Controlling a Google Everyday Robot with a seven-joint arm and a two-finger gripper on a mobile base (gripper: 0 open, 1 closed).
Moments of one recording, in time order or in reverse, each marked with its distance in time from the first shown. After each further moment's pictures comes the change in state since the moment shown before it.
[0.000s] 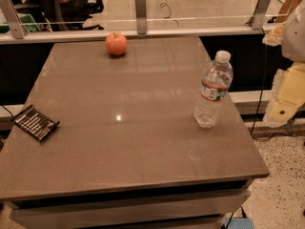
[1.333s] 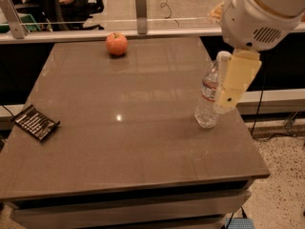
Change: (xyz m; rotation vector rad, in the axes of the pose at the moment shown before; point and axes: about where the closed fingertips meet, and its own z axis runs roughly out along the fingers) arm -0.106 0.006 -0.005 0.064 -0.100 -0.251
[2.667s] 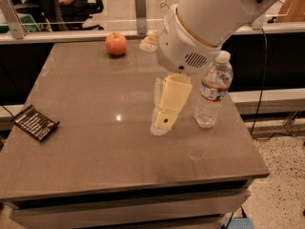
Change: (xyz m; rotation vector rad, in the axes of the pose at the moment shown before) arm -0.110 0.038 0.049 -0.169 -0.295 -0.098
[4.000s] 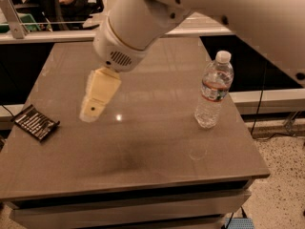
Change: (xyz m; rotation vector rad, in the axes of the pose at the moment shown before) arm -0.086 -0.047 0.075 0.019 -0.144 0.103
